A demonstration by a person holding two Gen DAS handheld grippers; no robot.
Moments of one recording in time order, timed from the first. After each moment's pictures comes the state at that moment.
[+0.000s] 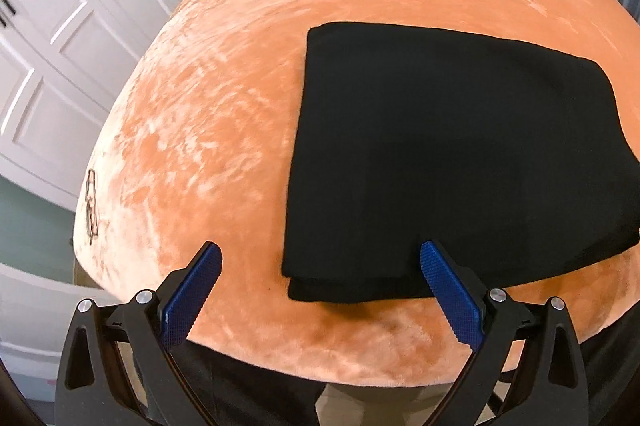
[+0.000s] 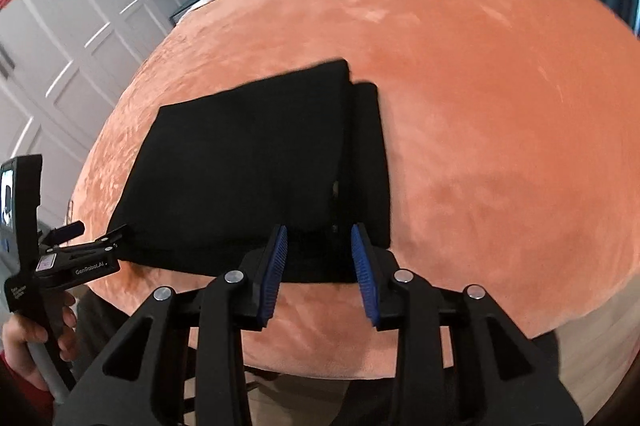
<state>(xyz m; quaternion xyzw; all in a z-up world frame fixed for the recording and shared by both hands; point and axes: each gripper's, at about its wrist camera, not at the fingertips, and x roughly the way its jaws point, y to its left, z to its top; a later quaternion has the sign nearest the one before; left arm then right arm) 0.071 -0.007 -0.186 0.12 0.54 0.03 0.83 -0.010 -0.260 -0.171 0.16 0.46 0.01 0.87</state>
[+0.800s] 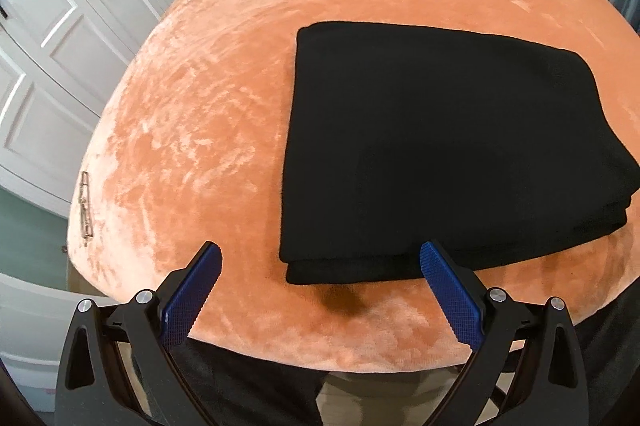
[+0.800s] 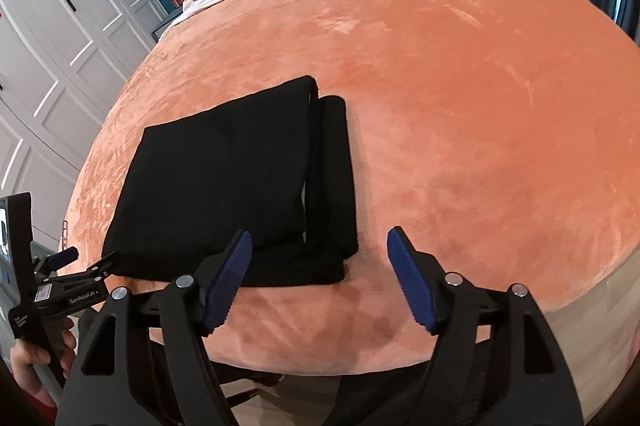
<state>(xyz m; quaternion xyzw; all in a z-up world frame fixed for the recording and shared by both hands) 0.066 -0.003 -0.185 0.12 0.55 0.00 0.83 -0.018 -0.285 -0.170 0.20 0.46 -0.03 0.87</state>
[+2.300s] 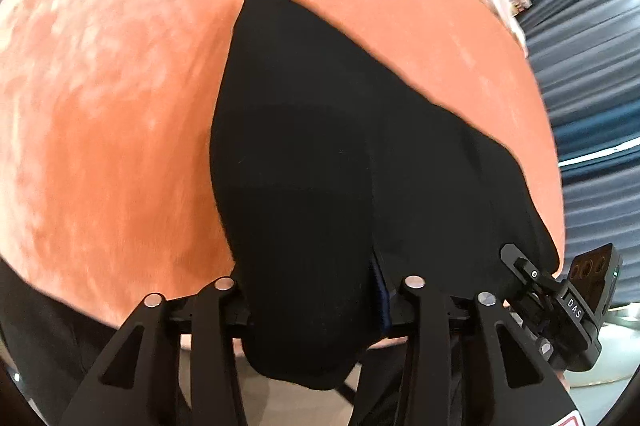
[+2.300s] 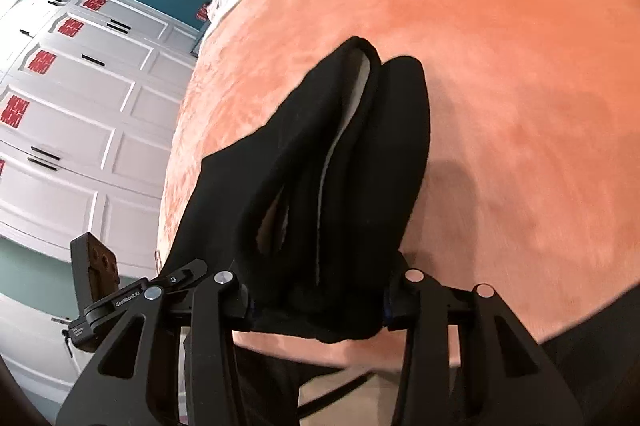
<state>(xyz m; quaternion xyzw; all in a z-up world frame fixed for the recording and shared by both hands) 0.103 0.049 -0.211 -0.18 0.62 -0.14 0.76 -0.006 -0.289 -0.207 0.38 0.47 0.07 0.79</state>
